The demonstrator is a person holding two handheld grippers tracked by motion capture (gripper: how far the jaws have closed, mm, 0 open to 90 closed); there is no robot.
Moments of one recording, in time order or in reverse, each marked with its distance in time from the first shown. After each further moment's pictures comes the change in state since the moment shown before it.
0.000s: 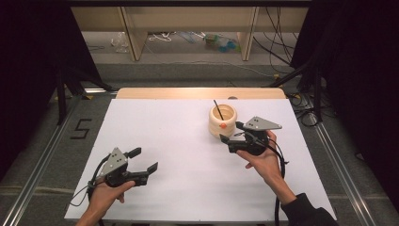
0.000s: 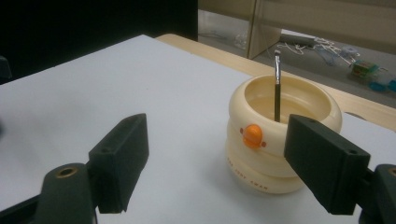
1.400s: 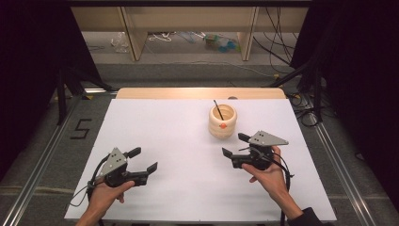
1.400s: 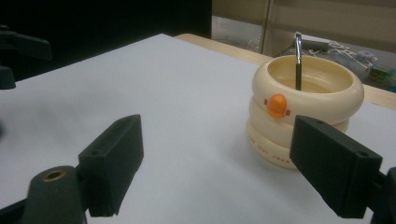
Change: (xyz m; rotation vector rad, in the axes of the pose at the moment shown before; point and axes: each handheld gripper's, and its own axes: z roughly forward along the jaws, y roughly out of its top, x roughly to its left) left arm 0.000 0.000 -0.001 -0.004 0.004 -0.001; right arm 0.013 -0.029 -0.021 -0.026 0.050 0.003
